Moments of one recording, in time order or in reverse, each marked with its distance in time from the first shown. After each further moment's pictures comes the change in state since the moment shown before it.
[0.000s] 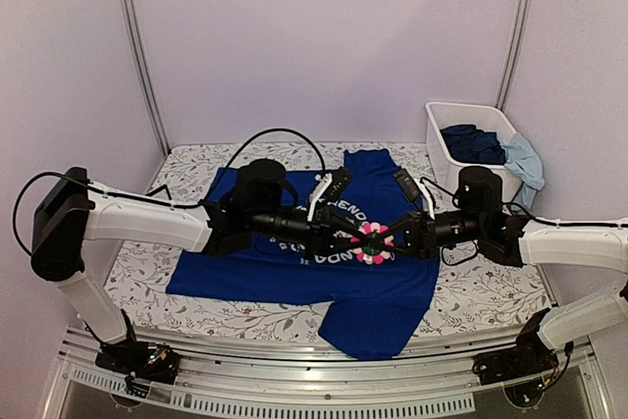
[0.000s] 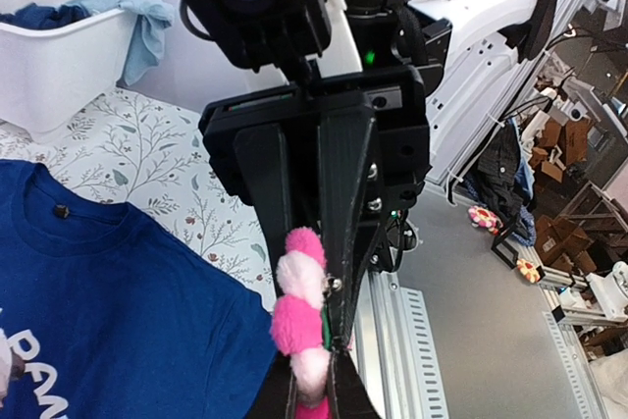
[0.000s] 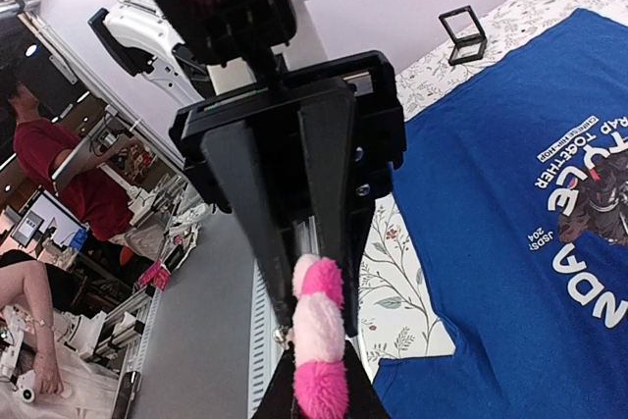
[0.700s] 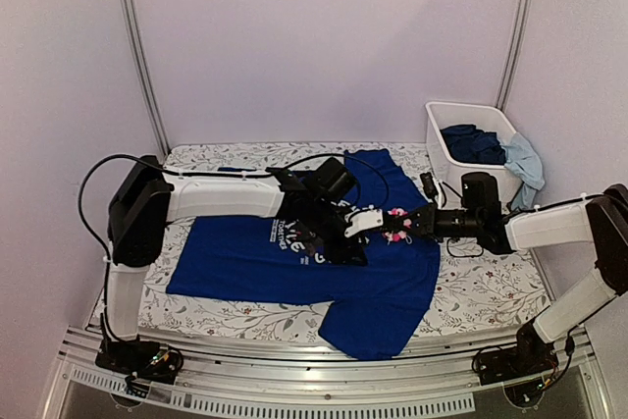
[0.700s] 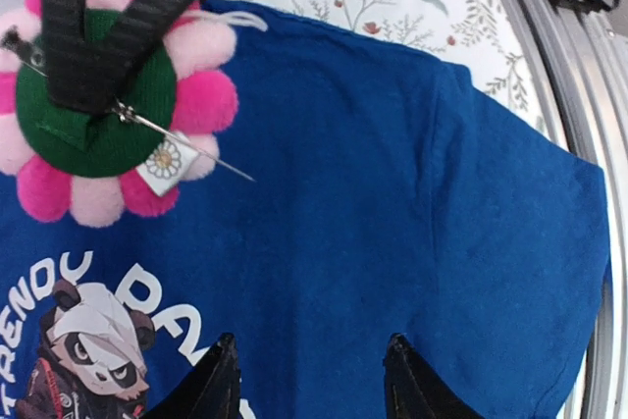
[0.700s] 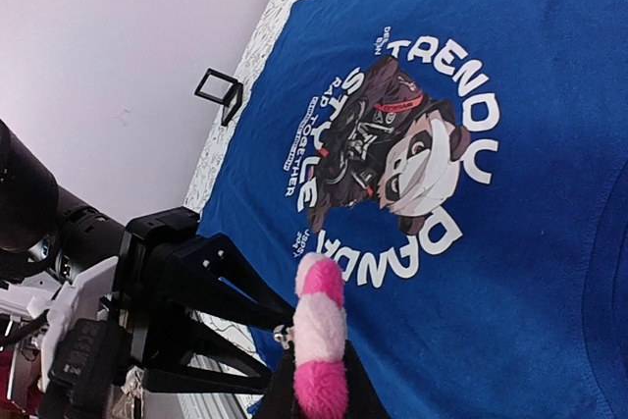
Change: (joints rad) left arm 0.011 0.395 0.581 -0.911 -0.301 0.791; right arm -0.257 0.214 -0.027 0.017 0.223 0.222
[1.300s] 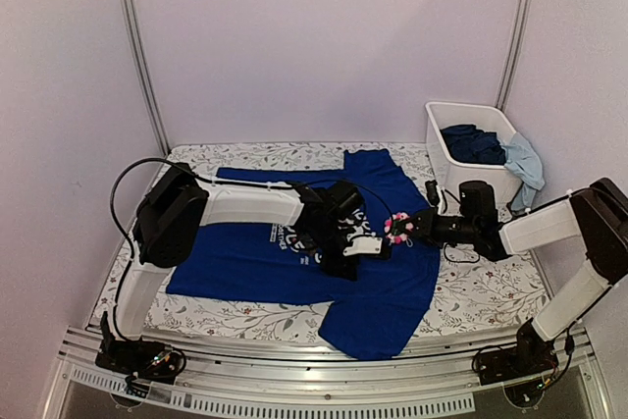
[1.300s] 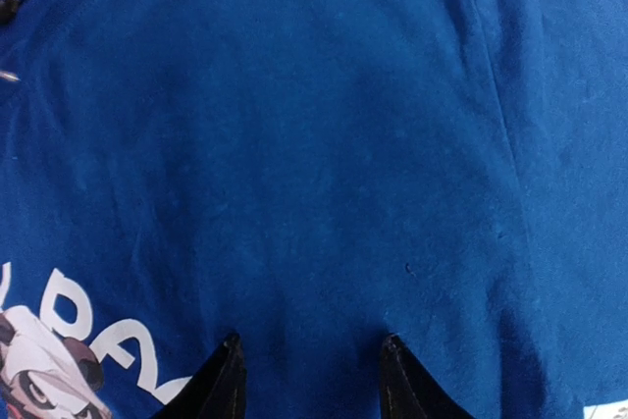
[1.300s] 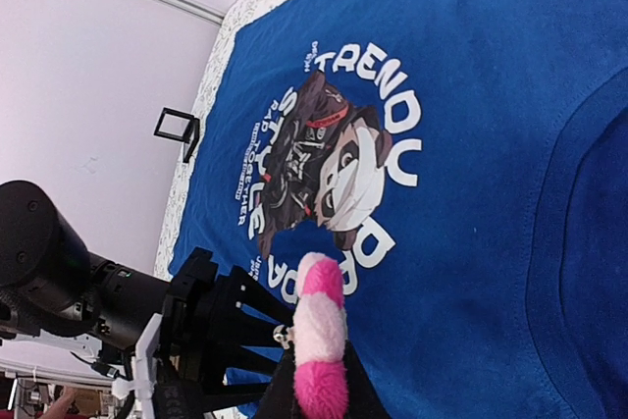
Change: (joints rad) left arm 0.005 0.224 0.170 -0.176 -0.069 0.268; right arm -0.018 0.080 -0.044 0.119 0.118 0.090
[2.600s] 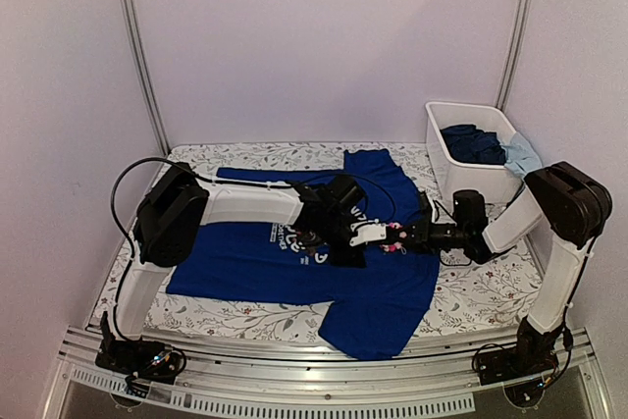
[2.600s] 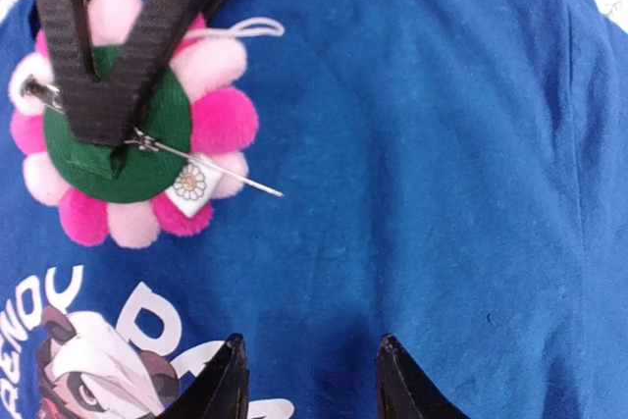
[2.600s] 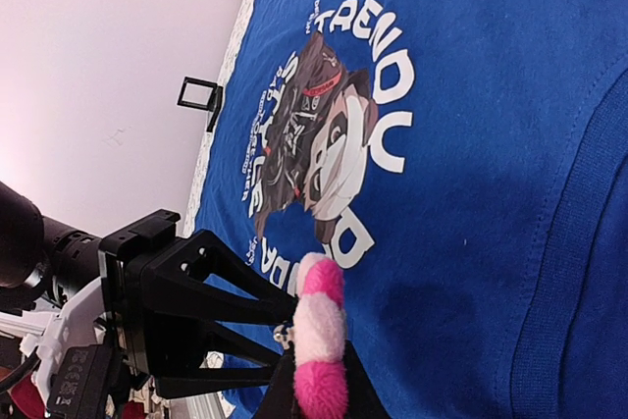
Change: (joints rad) left arm 0.000 -0.002 -0.006 0.149 -0.051 -0.124; right arm -0.068 0.315 0.040 0.259 -0.232 0.026
